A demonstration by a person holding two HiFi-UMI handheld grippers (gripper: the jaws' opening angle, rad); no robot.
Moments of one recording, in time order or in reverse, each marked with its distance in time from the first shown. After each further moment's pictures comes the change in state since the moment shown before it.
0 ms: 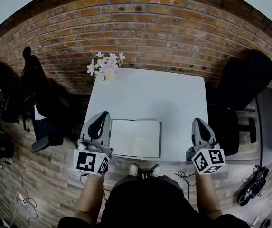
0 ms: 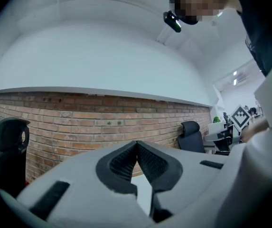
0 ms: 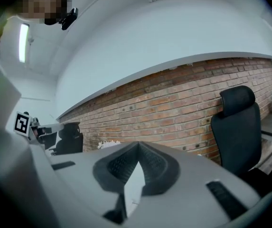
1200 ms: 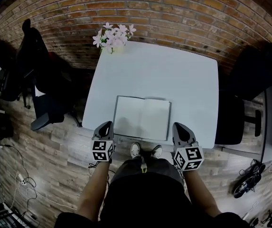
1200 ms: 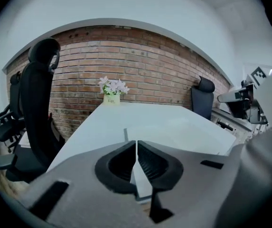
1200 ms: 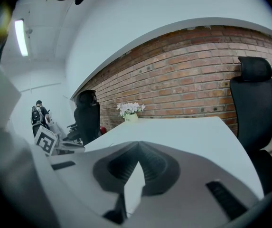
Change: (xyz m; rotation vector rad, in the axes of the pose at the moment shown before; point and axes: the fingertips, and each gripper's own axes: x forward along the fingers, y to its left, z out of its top) left arm -0.120 0.009 -0.312 -0.231 0.609 0.146; right arm -0.004 0.083 -0.178 -0.034 0.343 0.149
